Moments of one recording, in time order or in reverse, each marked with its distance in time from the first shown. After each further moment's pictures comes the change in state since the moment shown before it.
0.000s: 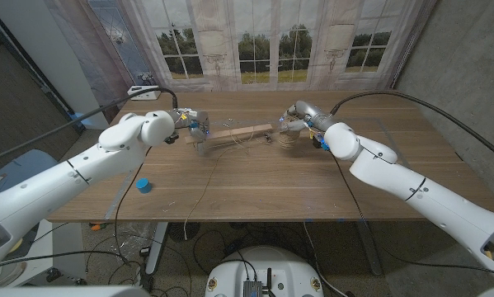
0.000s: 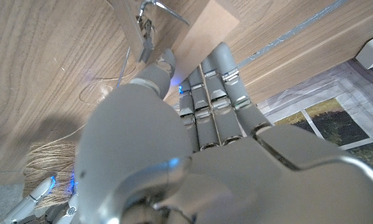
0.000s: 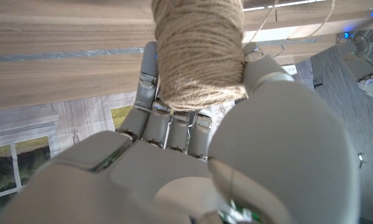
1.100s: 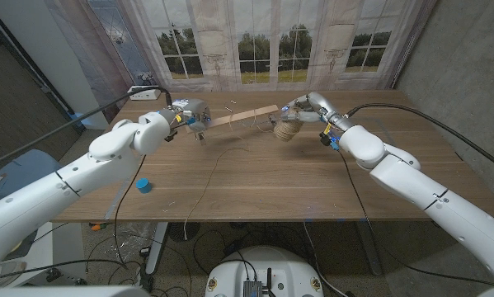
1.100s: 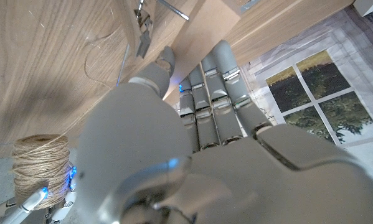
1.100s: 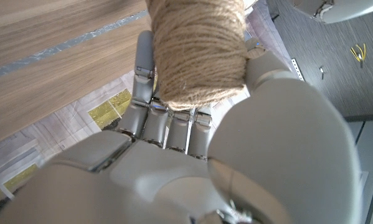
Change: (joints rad) left arm 0.123 0.021 -0.107 -0.062 0.019 -0.045 0.200; left_hand 0.008 -0.008 0.000 0.000 0.000 0.029 0.029 0.034 0.000 0.001 0.022 0.062 0.063 0.021 0.035 0.093 -0.019 0.031 0.002 0.021 0.008; right arm -0.162 -0.020 0.194 0.041 0.287 0.371 -0.098; right_hand 0.015 -0.033 -0.004 -0.019 0.005 0.105 0.034 0.015 0.012 0.095 0.030 0.098 0.040 0.050 0.072 0.119 0.109 0.163 0.037 0.042 0.007
